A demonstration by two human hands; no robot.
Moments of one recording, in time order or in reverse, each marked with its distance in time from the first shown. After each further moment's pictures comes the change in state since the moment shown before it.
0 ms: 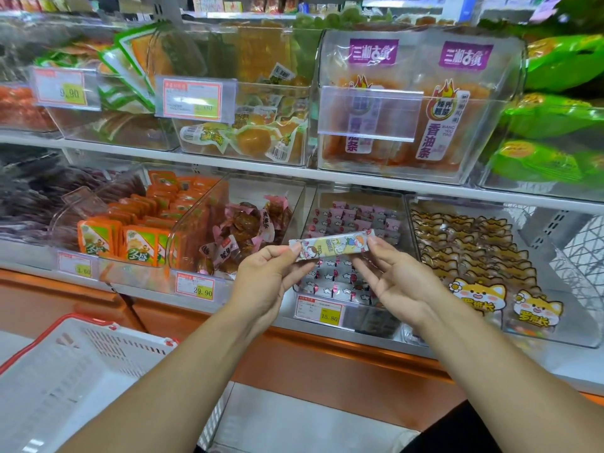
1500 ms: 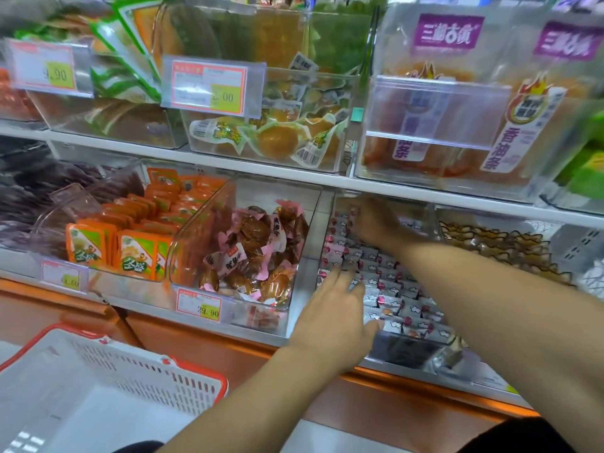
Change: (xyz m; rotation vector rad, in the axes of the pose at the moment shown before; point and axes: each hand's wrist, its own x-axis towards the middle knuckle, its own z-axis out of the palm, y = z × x) left_hand 0.021 -0.044 0.016 1.720 -0.368 0.478; right_hand 0.180 -0.017 0.053 -1.911 -0.062 -0.733
